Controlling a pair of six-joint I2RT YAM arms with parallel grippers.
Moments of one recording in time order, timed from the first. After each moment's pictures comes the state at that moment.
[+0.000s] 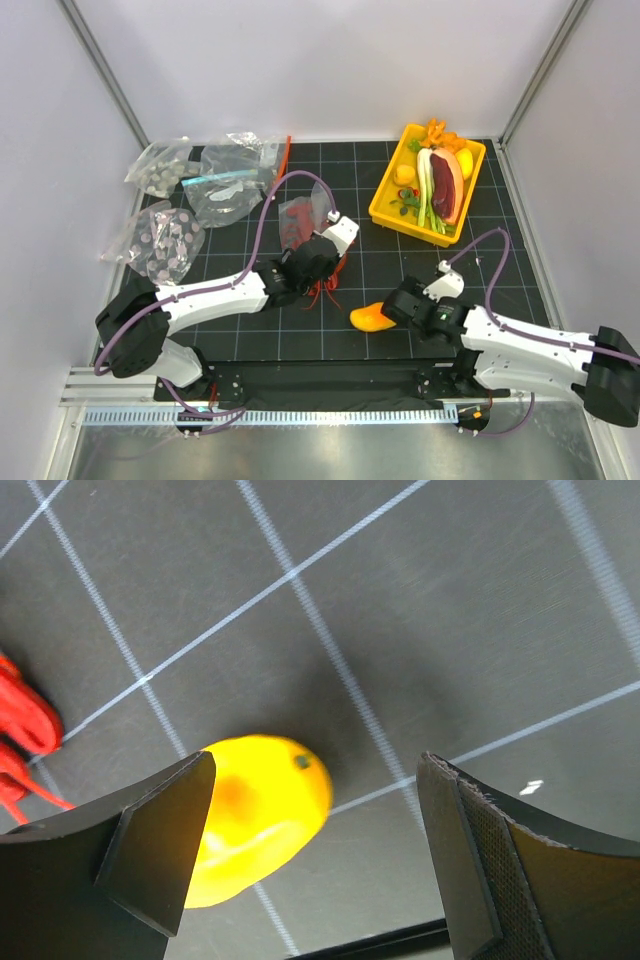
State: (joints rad) left arm -1.02 1.47 0.91 0.00 -0.45 -0.03; right arm 1.03 0.92 0.50 -0.81 0.66 1.55
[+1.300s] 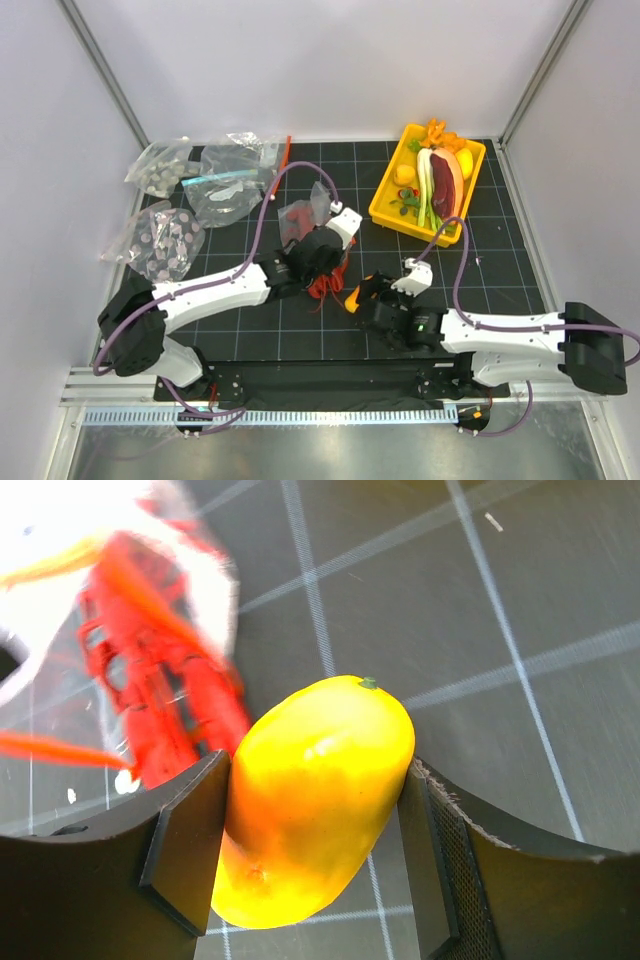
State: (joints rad) left arm -1.02 1.47 0.99 -0.12 -0.44 -0.06; right arm 1.25 1.12 0.54 -0.44 1.03 1.47
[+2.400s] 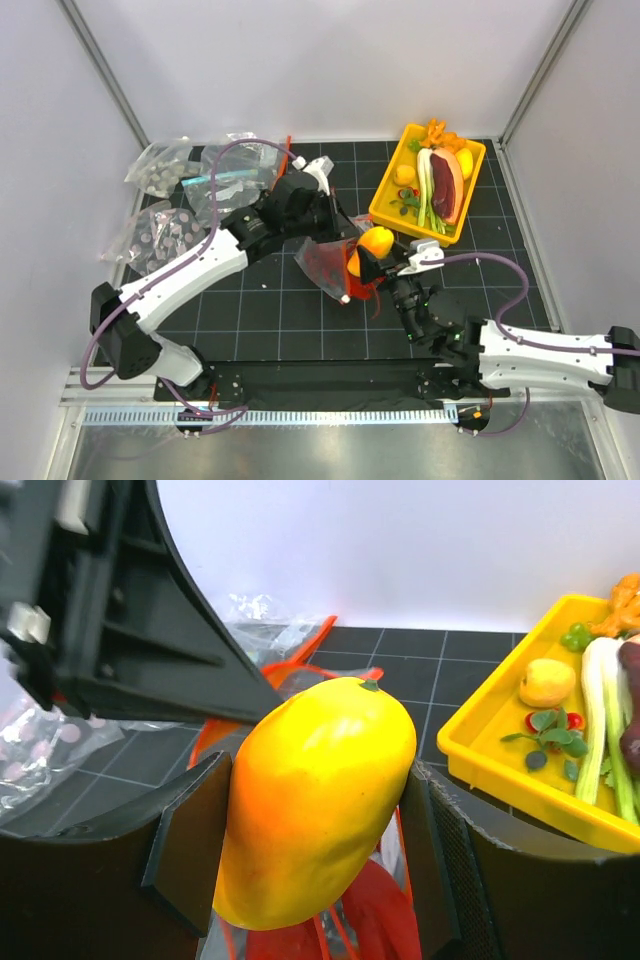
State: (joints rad) left arm -0.84 1.46 1.38 -0.45 0.09 -0.79; right arm 1.25 0.77 0.44 0.57 0.94 0.01
